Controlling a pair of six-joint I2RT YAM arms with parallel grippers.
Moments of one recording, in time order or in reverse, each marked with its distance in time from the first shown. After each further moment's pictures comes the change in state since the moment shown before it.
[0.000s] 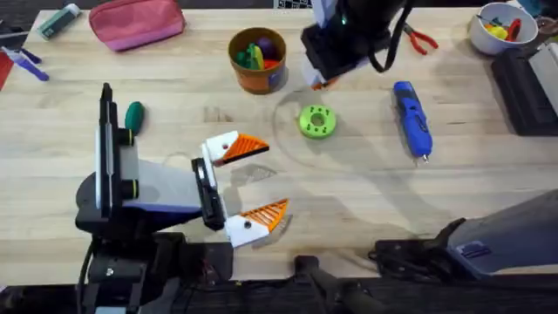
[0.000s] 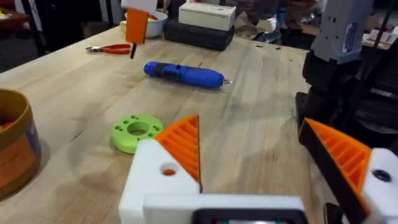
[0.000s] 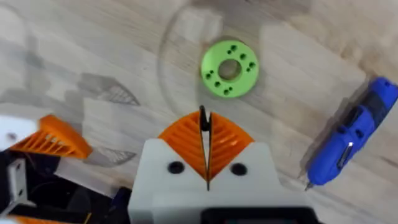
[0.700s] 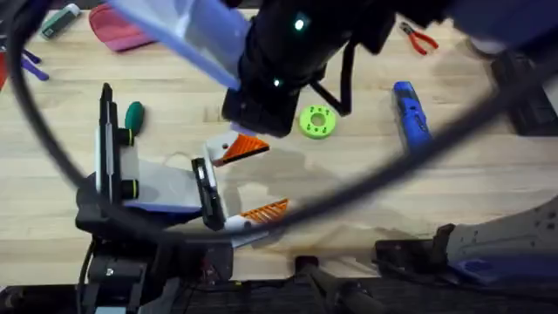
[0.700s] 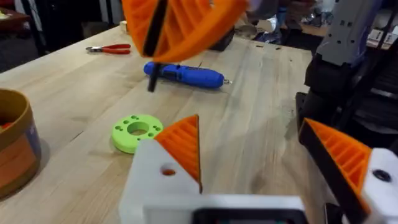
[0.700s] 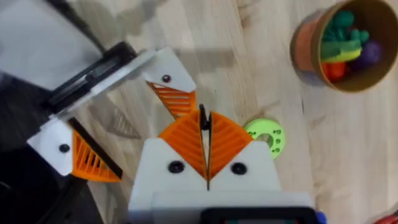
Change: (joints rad) left arm 0.000 0.000 0.000 0.000 0.000 0.000; right arm 0.376 0.000 0.121 0.047 0.000 -0.469
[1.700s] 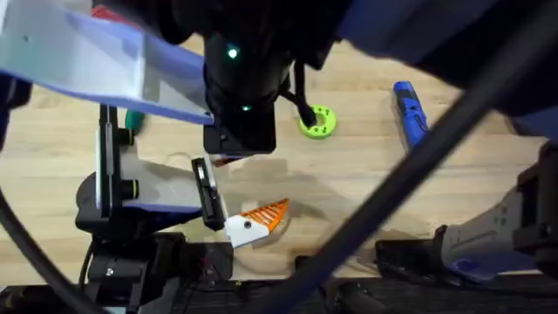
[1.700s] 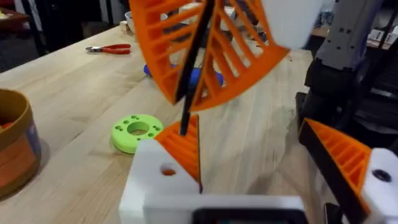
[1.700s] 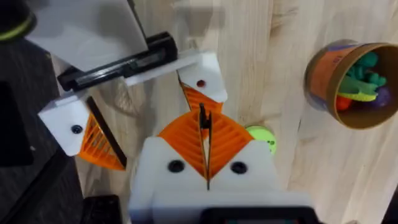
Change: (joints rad) left arm 0.000 0.000 0.000 0.000 0.000 0.000; right arm 0.082 0.142 0.175 -0.148 0.000 -0.193
